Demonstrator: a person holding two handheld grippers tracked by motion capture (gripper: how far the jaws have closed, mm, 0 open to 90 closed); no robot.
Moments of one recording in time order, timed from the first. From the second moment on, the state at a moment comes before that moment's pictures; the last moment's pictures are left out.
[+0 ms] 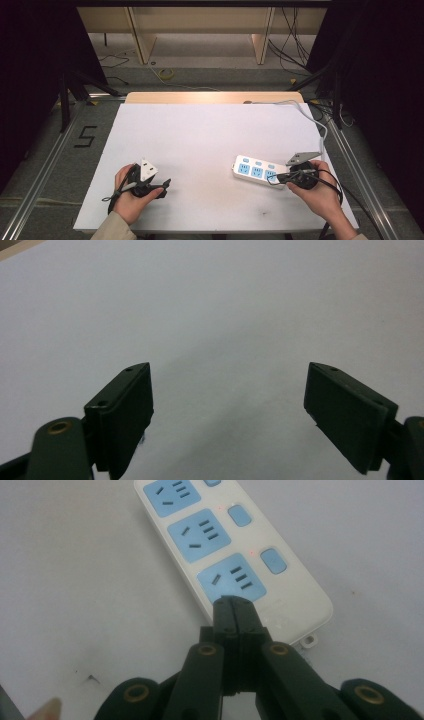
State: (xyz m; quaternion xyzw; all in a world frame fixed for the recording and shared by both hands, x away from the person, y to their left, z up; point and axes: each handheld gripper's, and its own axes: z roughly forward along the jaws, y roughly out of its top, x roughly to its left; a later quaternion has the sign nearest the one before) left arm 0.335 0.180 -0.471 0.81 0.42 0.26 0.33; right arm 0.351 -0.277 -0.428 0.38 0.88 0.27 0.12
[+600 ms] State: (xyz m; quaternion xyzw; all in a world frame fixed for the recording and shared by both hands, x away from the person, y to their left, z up) left arm 0.335 0.180 -0.470 0.81 0.41 0.26 0.33; right arm 0.362 -0.267 -0.424 0.38 0.88 0.25 0.11
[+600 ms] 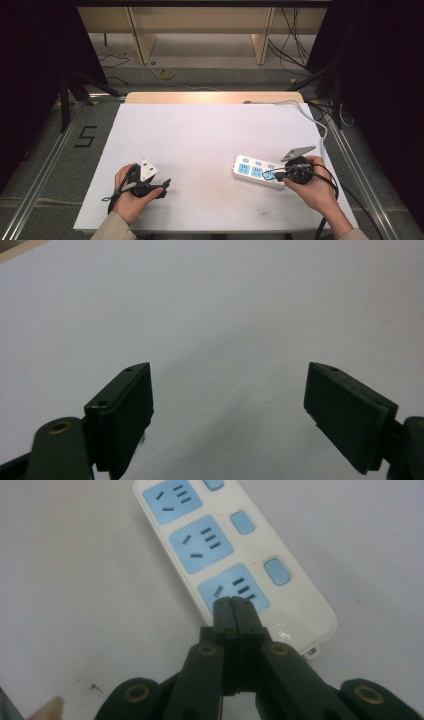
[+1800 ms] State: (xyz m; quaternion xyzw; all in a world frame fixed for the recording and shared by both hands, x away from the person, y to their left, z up) left arm 0.335 0.180 -0.470 0.81 0.42 0.26 0.33; right arm 0.373 -0.258 -0.417 0.39 0.89 0.23 0.09
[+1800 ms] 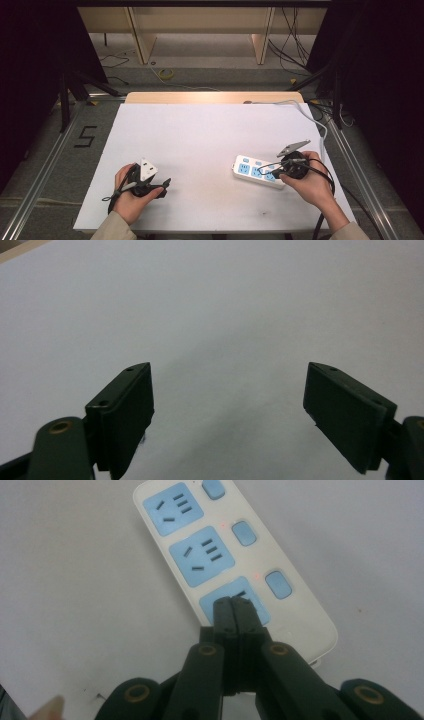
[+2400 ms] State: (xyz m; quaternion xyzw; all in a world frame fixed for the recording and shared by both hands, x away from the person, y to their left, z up) left arm 0.336 0.180 -0.470 0.81 0.42 0.26 0.33; right arm 0.378 -0.254 -0.414 0.38 0.89 0.23 0.09
